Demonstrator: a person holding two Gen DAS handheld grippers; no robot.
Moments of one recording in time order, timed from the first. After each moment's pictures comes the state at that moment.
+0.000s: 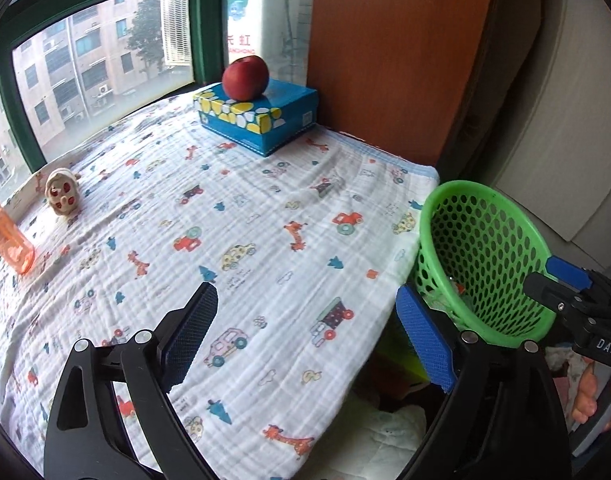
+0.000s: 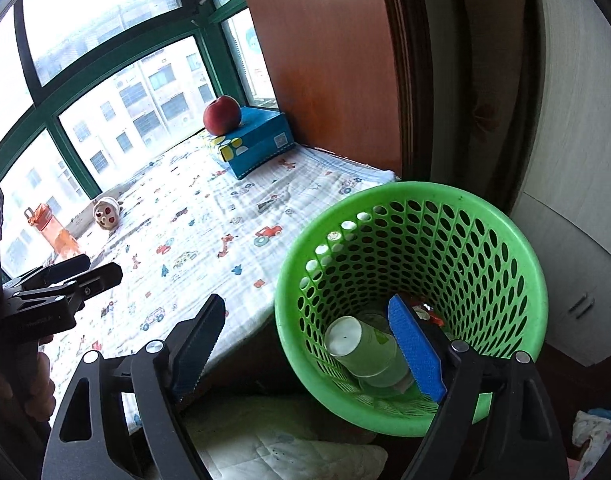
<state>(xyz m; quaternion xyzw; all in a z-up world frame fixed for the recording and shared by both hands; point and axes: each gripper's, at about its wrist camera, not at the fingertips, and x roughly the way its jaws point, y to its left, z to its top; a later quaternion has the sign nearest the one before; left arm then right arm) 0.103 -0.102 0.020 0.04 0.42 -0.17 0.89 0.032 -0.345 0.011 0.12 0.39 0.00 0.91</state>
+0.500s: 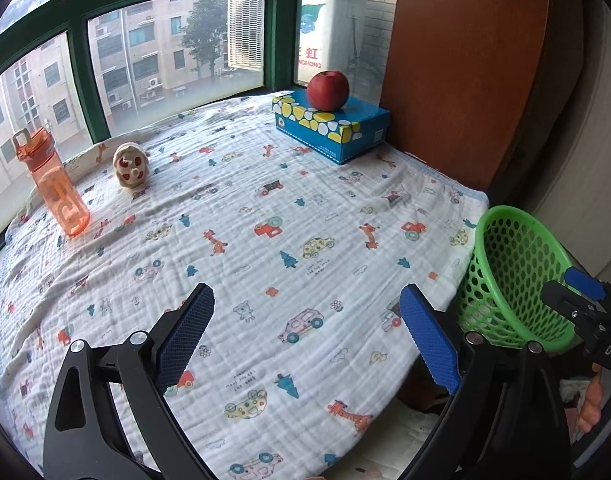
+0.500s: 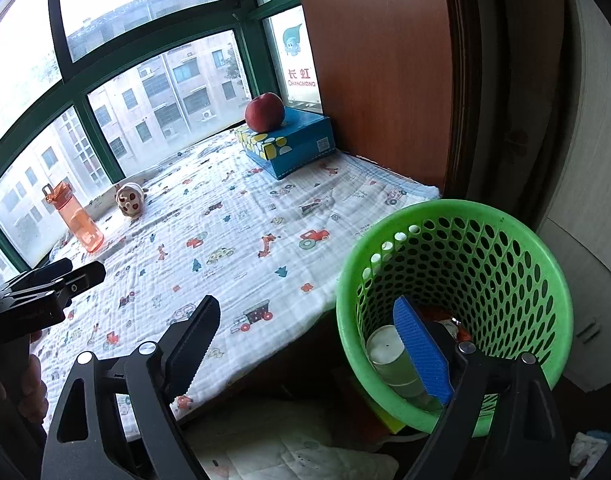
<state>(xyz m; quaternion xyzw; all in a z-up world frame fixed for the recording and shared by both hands) 0.081 -0.032 0.028 0.00 0.40 -0.09 0.91 0.039 -0.296 0.020 0.09 0.38 0.04 0.92</state>
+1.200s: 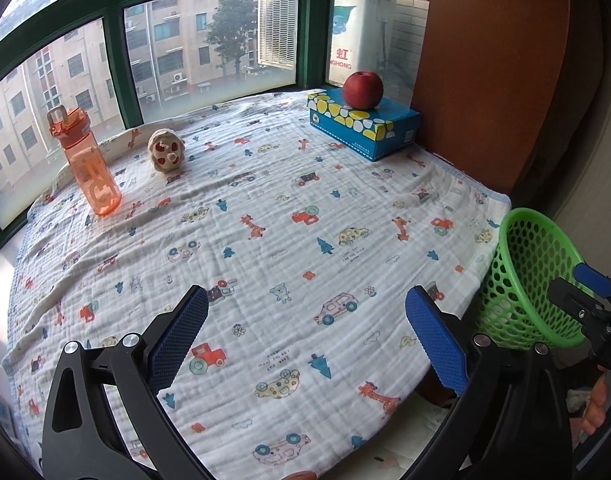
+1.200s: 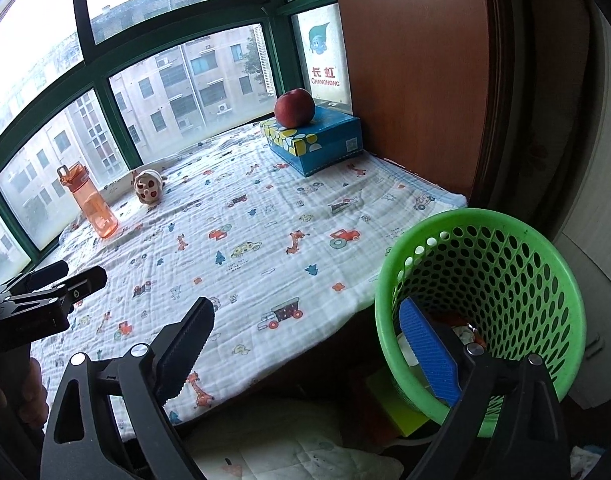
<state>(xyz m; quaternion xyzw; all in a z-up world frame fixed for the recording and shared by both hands) 0.064 -0.006 0.025 0.00 0.40 -0.04 0.92 0.041 -0.264 0.021 0.07 0.38 0.06 0.92</state>
